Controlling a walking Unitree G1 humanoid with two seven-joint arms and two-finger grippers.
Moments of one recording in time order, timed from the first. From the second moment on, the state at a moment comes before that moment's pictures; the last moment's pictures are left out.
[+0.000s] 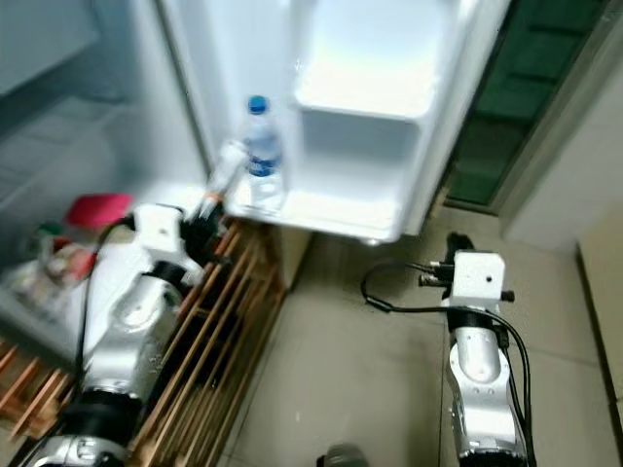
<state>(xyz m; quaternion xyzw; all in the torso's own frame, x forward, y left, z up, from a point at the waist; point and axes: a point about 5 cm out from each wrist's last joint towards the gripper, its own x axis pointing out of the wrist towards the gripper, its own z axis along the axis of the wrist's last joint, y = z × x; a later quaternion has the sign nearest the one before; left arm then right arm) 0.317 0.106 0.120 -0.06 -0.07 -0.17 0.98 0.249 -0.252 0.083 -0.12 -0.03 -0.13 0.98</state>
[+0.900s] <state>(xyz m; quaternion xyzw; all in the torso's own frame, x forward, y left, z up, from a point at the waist) 0.311 0.091 0.148 -0.10 -0.11 -0.22 0.96 0.245 -0.245 0.143 -0.12 -0.15 -0.17 0.97</state>
